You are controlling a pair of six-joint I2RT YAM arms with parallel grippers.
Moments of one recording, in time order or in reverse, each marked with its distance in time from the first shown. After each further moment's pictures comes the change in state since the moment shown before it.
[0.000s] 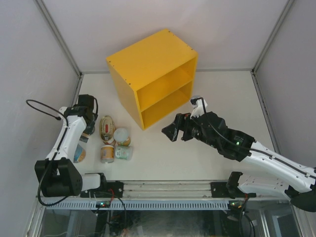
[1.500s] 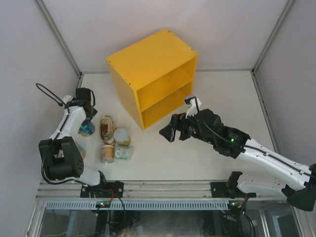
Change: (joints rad) left arm 0.088 0.210 0.058 0.249 -0.003 0.387; right arm -0.055 0.050 -0.003 0.033 -0.117 -0.062
